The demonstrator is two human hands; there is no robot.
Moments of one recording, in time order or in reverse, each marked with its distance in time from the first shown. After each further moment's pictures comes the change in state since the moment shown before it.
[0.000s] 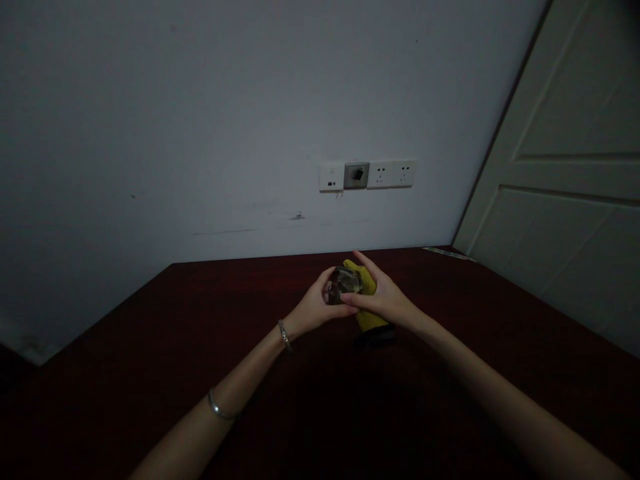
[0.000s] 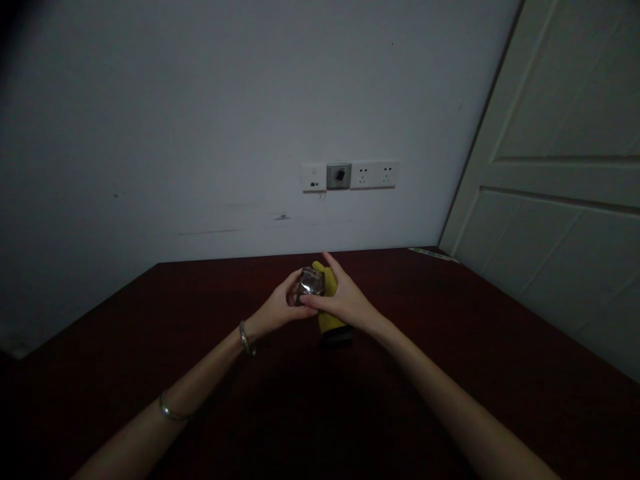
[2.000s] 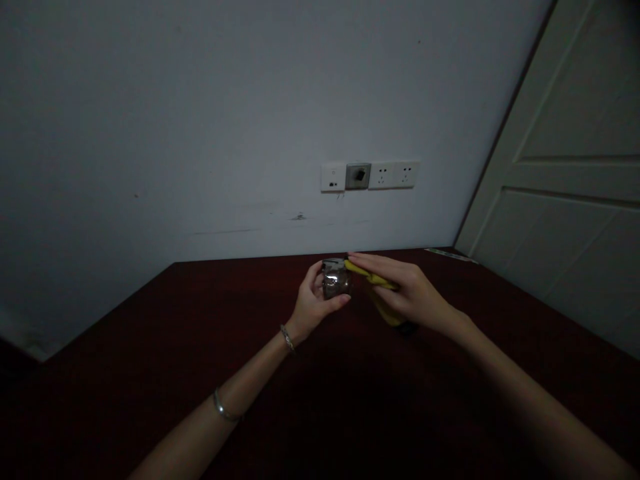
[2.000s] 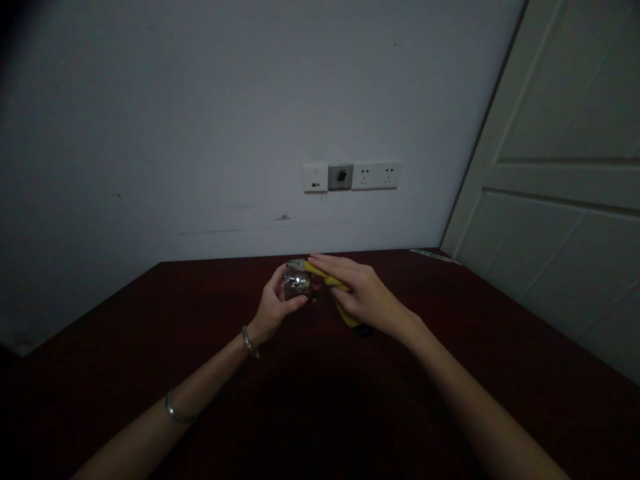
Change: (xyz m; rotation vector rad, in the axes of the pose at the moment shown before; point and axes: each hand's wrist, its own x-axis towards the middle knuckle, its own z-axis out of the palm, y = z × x) left_hand -0.007 0.003 0.006 -0.108 0.204 0.211; right_hand -0.007 -0.034 -0.033 -0.664 -0.090 -0.626
